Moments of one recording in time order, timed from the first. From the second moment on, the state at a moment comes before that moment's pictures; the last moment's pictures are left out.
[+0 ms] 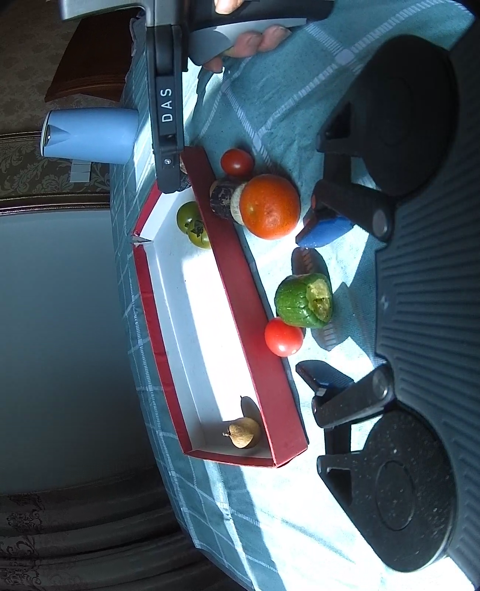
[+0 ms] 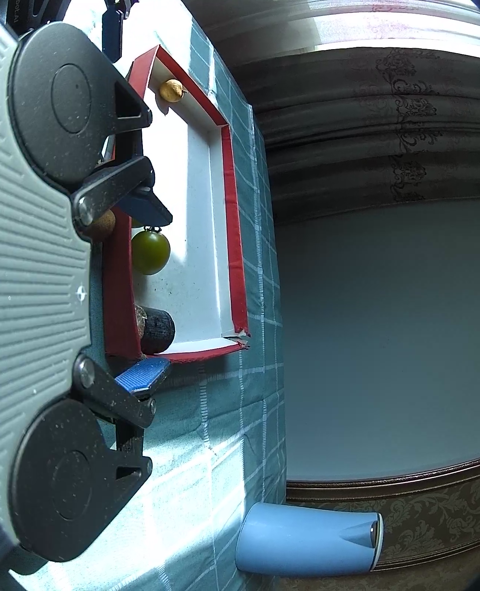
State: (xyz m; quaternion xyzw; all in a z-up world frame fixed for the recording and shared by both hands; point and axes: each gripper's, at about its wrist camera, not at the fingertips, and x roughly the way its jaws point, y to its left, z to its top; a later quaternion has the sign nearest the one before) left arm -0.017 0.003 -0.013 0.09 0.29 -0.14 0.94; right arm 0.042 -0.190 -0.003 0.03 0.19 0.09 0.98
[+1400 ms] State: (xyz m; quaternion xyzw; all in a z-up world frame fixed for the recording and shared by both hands) left arm -0.014 0.001 -0.016 0.08 0.29 -0.15 0.94; right arm 0.026 -0.162 -0.022 -0.06 0.29 0.17 0.94
